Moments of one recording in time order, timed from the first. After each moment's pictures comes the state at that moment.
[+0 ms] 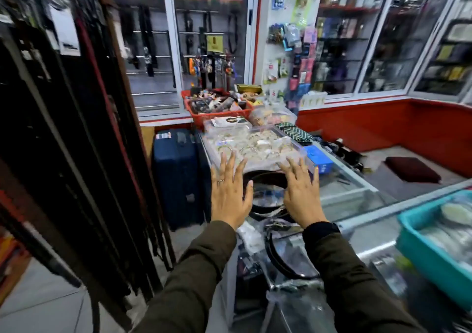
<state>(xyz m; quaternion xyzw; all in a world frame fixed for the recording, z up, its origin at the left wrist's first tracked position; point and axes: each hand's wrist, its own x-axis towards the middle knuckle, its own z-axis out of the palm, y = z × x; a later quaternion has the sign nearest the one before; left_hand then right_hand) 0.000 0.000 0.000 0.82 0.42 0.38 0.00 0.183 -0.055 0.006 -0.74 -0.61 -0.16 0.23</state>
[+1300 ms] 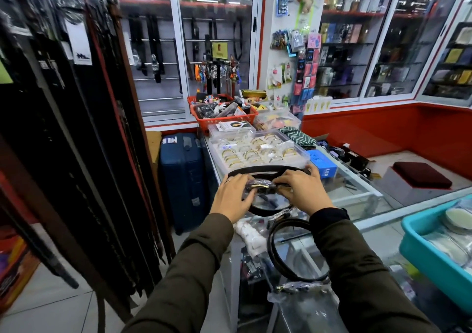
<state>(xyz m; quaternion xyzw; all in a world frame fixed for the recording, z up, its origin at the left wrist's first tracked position) -0.007 0.011 0.012 0.86 0.39 0.33 0.09 0.188 -0.059 0.054 -0.72 -0.68 -0.10 0.13</state>
